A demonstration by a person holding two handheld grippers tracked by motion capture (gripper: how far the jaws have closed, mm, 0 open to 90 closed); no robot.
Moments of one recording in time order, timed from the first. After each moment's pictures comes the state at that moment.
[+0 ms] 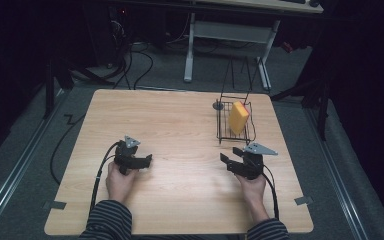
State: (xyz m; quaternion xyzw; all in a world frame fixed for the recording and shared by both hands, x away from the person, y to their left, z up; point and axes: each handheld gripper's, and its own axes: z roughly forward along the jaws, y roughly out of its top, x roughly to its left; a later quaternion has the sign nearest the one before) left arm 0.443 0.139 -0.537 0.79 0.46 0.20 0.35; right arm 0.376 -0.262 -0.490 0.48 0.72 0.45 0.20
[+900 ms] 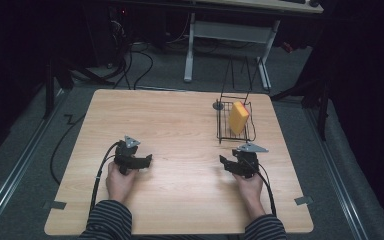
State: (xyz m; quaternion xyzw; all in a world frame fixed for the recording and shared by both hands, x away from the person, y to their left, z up) left arm 0.443 0.139 -0.537 0.79 0.46 0.20 0.35; right arm 0.394 -0.260 -0.516 0.51 0.74 0.39 0.21
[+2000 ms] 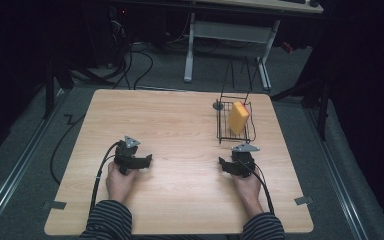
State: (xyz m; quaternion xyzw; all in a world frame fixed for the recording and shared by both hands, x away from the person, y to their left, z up) left arm 0.443 0.139 -0.537 0.79 0.46 0.20 0.35; right arm 0.404 -0.252 -0.531 0.50 0.77 0.33 0.23
